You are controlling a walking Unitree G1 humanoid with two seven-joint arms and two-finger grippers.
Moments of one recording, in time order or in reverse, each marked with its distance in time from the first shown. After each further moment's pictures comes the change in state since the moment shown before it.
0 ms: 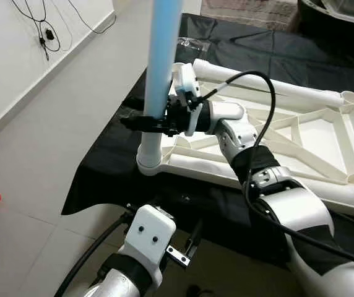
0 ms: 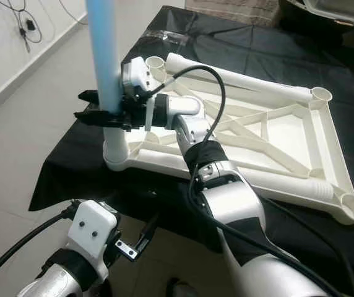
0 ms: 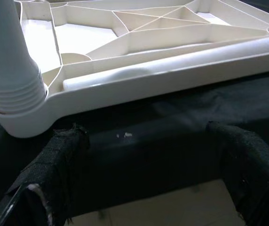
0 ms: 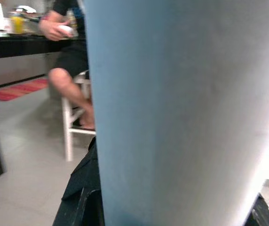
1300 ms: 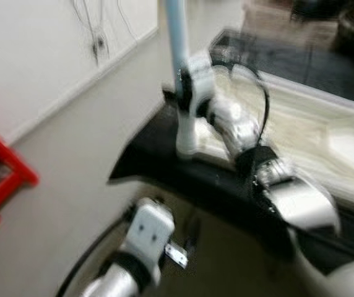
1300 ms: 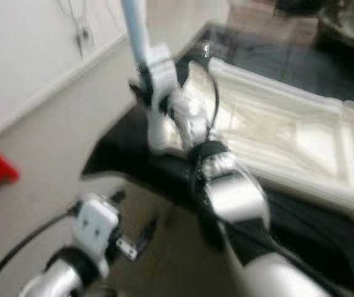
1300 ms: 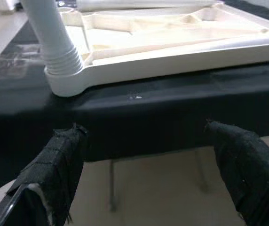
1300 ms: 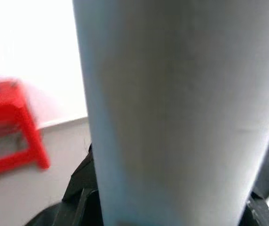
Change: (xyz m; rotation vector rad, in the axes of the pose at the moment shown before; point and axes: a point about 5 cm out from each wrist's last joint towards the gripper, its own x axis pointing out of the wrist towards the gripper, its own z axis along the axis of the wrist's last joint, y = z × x) left arm 0.011 0.011 -0.002 0.040 -0.039 -0.005; right arm -0.010 -0.046 -0.009 0.103 0.249 -0.909
